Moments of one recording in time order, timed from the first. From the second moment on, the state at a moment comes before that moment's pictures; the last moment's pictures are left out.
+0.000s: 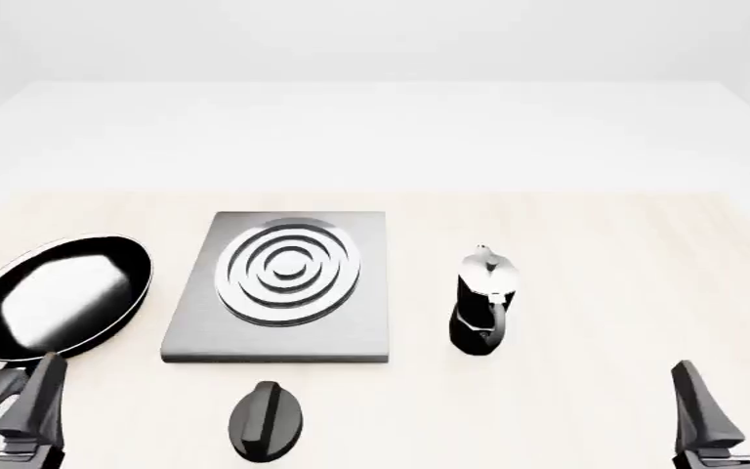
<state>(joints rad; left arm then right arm) 0.02 0.00 -0.06 0.05 -0.03 -0.01 0.00 0.00 0.00 -0.01</state>
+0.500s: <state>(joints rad) -0.02 0.08 -0.05 -0.02 0.00 0.00 0.01 0.00 -0.01 0.00</state>
